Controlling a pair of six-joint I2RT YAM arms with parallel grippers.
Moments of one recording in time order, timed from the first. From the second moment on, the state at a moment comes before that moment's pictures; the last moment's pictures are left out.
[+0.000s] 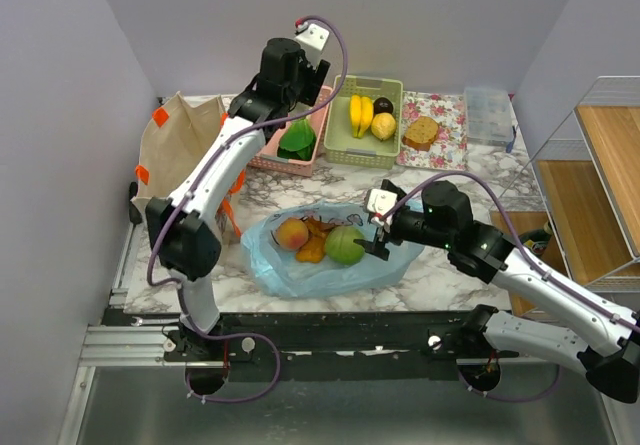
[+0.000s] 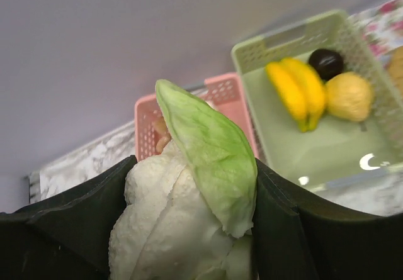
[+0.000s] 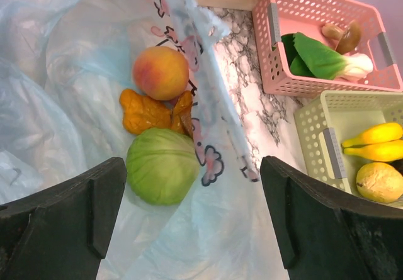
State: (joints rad) left arm -0.49 1.76 1.93 -0.38 -0.14 0.19; right arm 0.83 0.95 0.83 -0.26 -0.29 -0.51
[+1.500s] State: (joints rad) left arm -0.33 1.79 1.96 -0.49 -0.06 0.19; right arm 0.83 1.12 0.93 -0.41 -0.32 -0.54
